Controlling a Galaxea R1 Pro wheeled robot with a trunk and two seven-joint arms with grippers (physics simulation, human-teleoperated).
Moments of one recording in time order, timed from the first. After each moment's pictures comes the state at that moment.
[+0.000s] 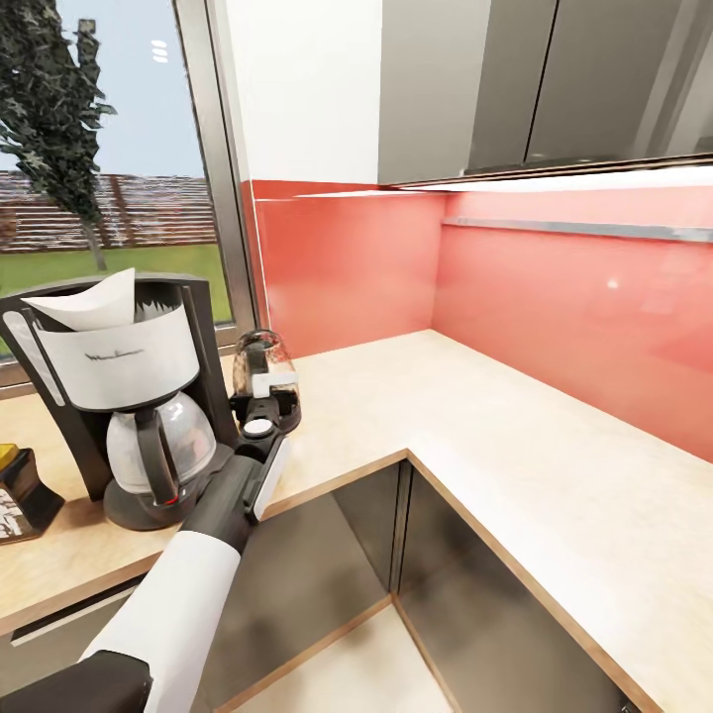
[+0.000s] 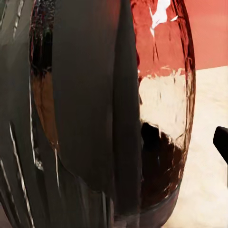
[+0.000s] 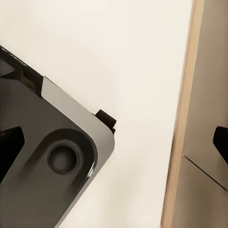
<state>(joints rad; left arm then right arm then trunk) -0.85 -0.17 -0.11 -1.00 -0.04 0.33 0.44 -0.12 -0.15 -0.37 -0.06 0.90 -0.41 0.23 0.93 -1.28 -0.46</state>
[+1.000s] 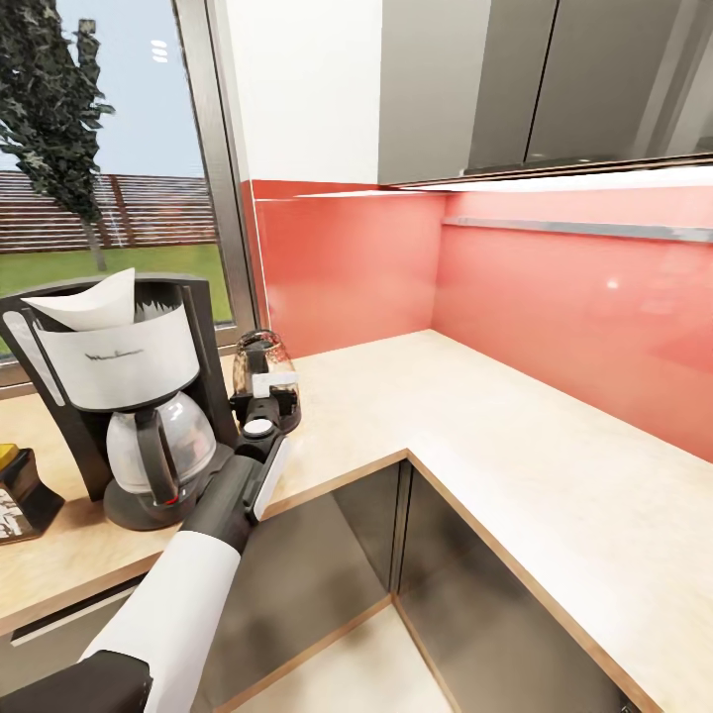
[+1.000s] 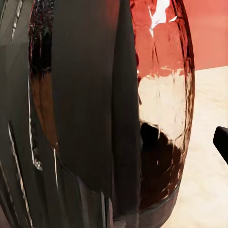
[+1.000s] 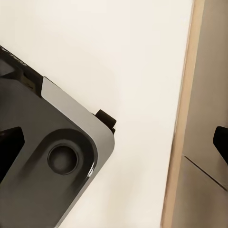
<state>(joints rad) -0.85 -0.17 -0.11 -1.00 -0.04 0.33 0.44 -0.12 -0.15 -0.37 -0.06 0.90 -0.41 0.23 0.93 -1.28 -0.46</state>
